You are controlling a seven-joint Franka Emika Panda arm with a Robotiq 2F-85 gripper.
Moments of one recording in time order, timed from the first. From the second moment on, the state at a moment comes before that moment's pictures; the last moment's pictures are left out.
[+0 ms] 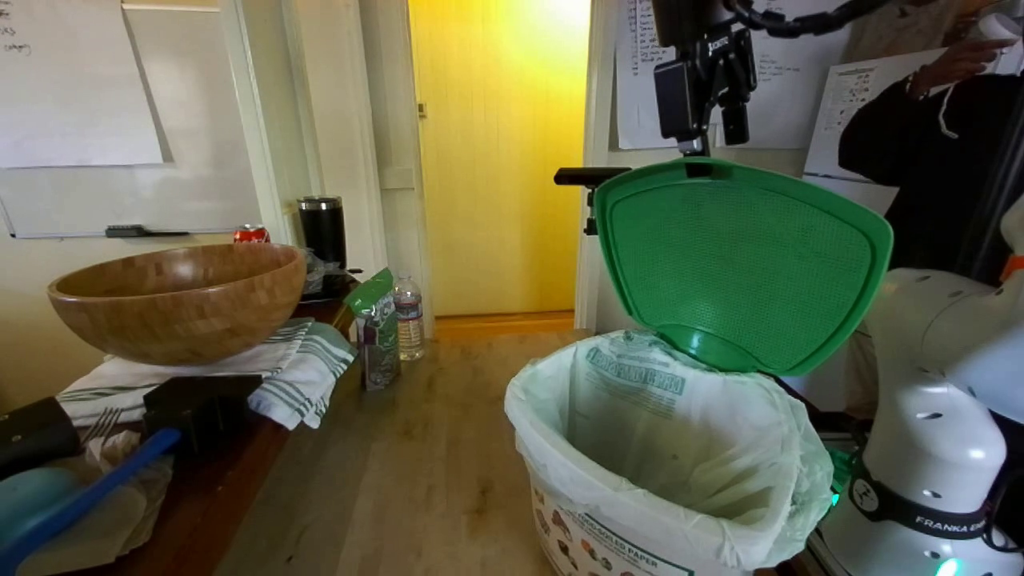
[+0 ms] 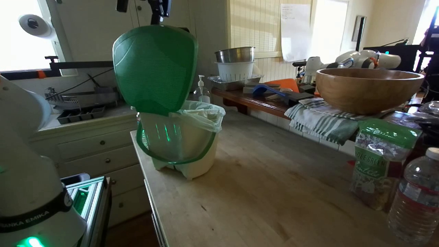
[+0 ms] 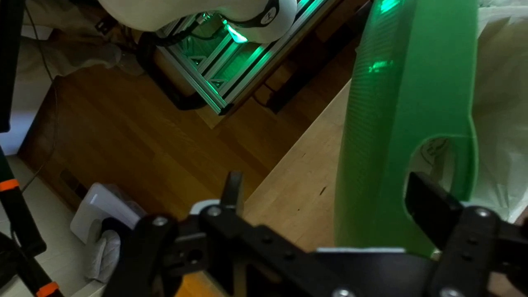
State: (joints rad) arm -0.06 -0.46 0.05 -1.85 -0.10 1.08 0.75
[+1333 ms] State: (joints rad) arm -0.09 -0.46 0.04 -1.85 -0.10 1.13 0.70
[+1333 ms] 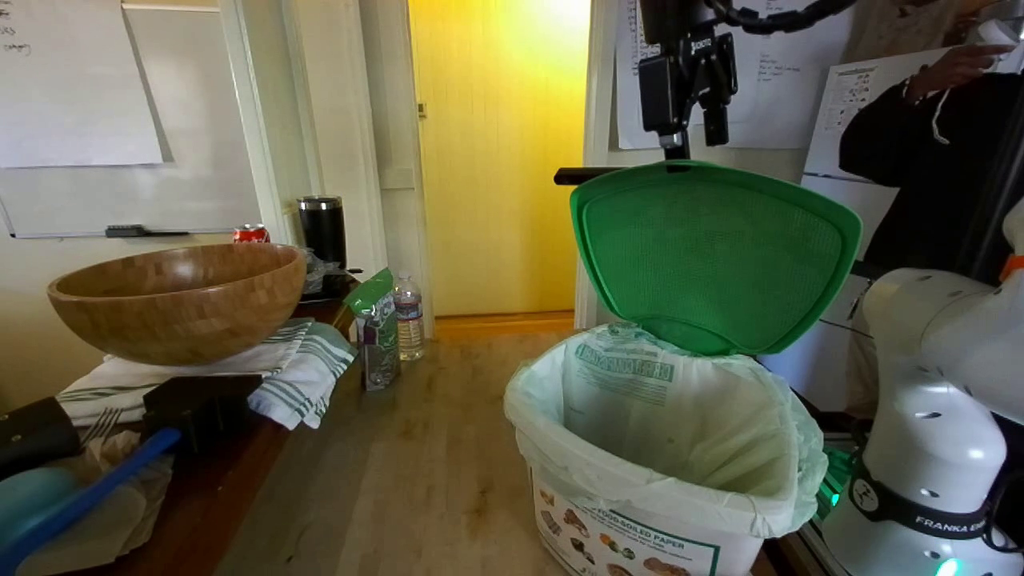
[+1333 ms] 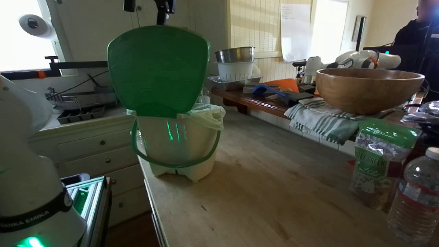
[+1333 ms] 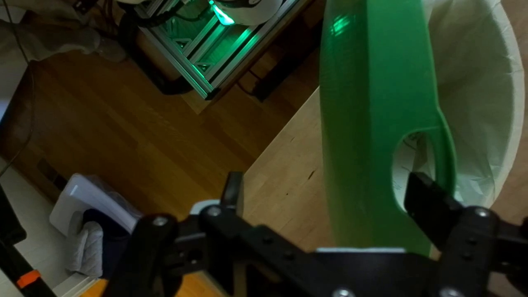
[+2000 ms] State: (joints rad) arm -0.12 -0.47 -0.01 -1.88 -0.10 1.28 0.58
